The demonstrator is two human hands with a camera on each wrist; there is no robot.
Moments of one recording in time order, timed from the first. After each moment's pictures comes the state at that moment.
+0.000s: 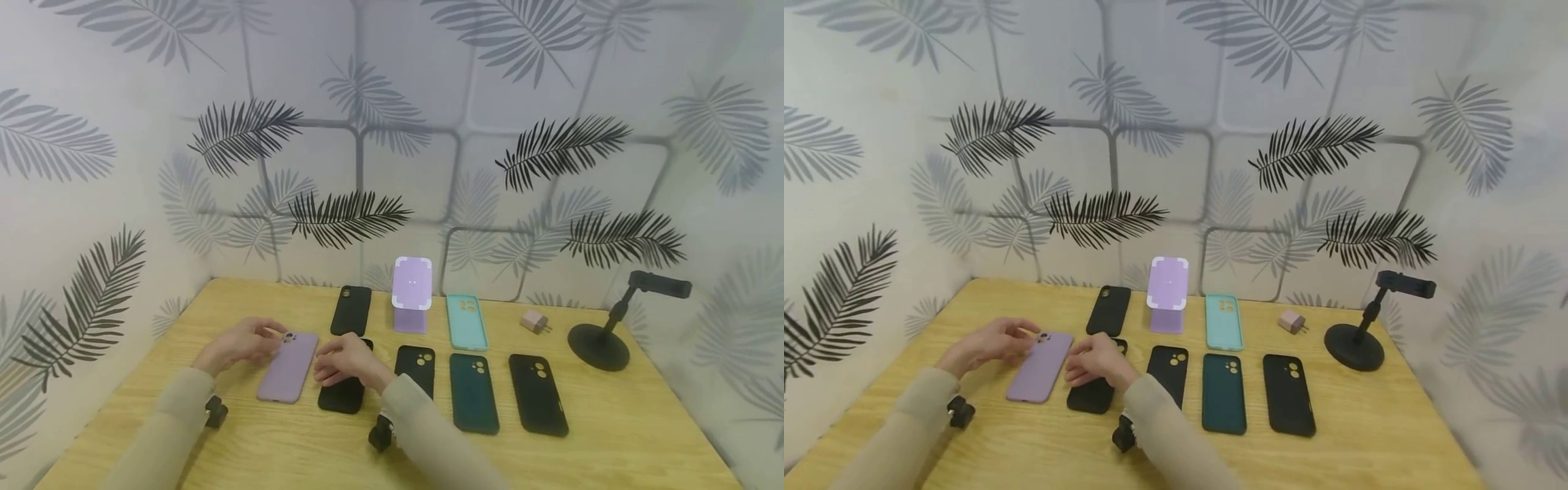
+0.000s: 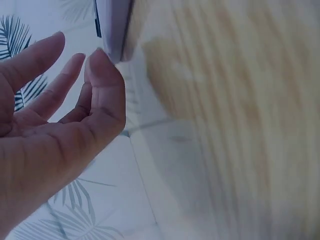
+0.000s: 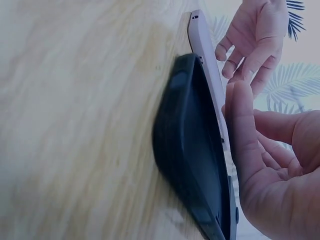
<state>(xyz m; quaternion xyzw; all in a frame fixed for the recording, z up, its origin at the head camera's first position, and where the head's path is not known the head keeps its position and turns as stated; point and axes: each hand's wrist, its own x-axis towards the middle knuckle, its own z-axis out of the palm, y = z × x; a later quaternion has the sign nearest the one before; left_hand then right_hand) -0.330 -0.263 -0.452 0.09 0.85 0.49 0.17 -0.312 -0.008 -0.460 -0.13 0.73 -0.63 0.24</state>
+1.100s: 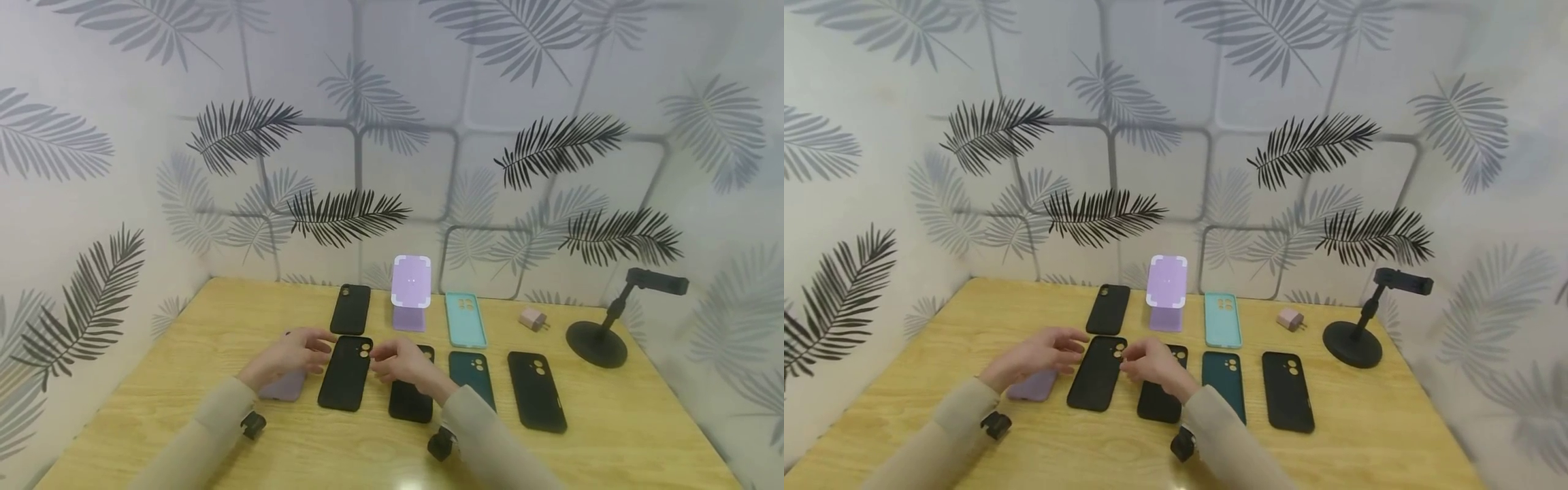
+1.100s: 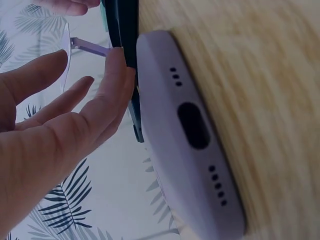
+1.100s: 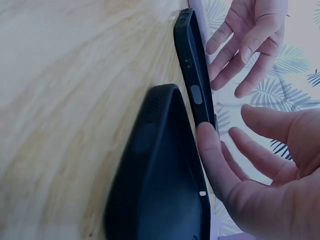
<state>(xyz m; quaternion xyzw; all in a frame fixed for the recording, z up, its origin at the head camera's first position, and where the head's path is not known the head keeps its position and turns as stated) -0.303 -0.173 -0.447 0.14 0.81 0.53 0.19 -0.296 0.085 -0.454 -0.14 0.81 -0.54 0.19</state>
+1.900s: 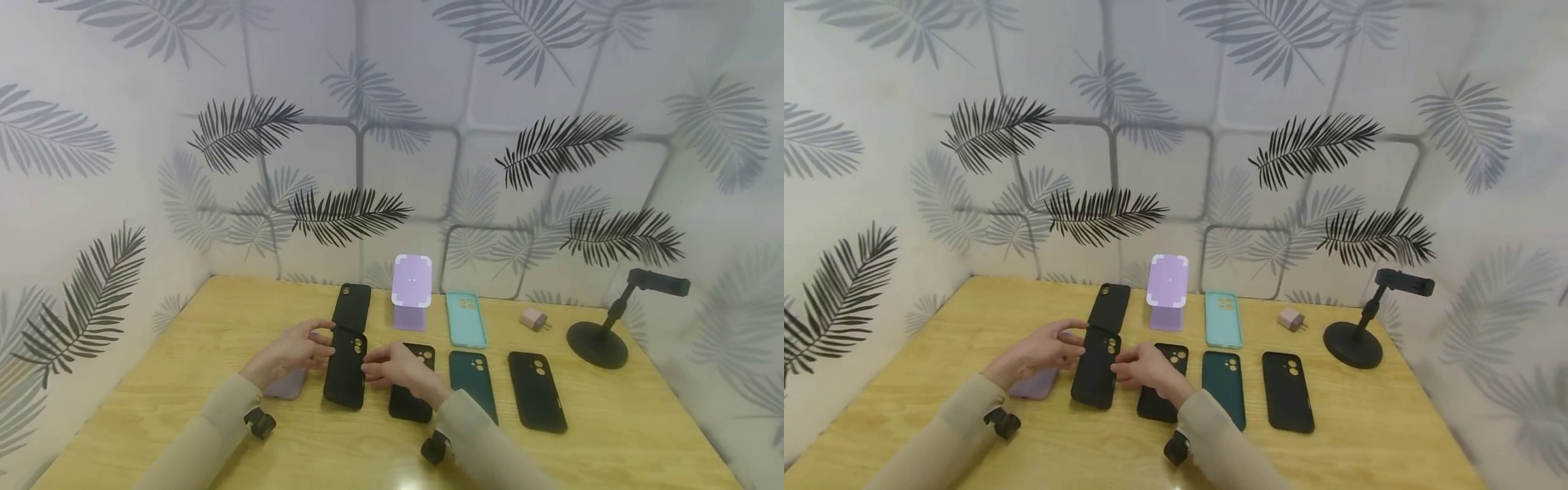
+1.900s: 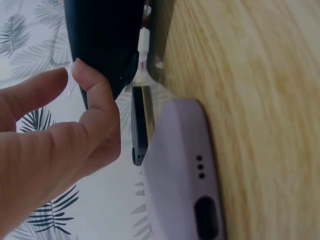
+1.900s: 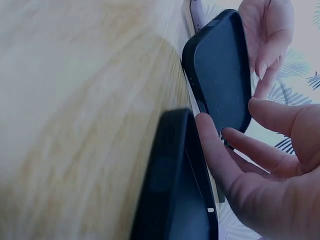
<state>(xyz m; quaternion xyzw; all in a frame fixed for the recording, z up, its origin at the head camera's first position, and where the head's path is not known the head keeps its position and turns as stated) -0.308 -0.163 -0.441 0.03 0.75 0.62 0.21 -0.293 0.078 -0.457 -0.14 0.78 -0.56 0.23</state>
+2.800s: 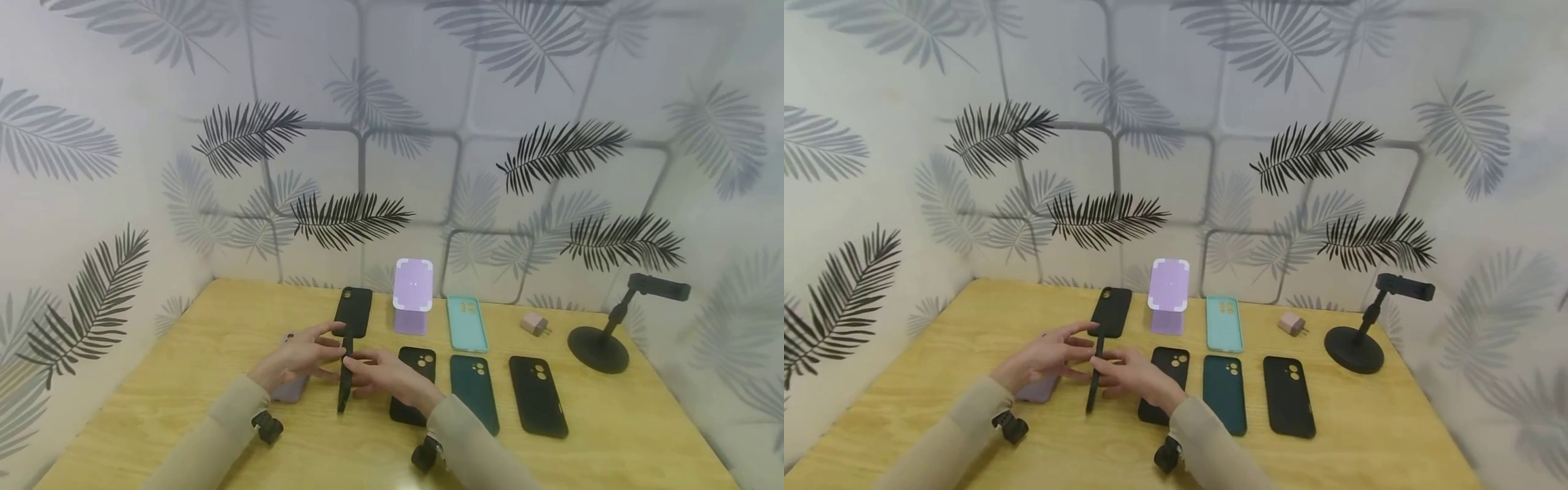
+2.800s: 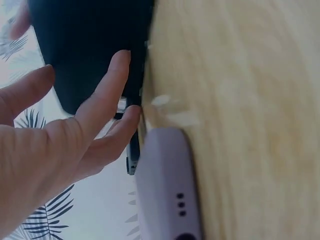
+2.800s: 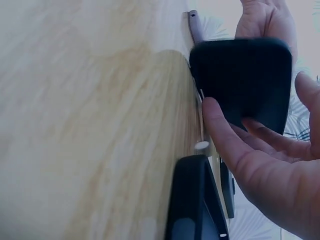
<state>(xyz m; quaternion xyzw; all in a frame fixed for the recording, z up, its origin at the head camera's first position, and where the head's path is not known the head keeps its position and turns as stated) -0.310 -0.159 -0.450 0.09 0.71 0.66 0.23 -0.294 0.059 -0.460 -0.19 0.70 -0.62 0.29</state>
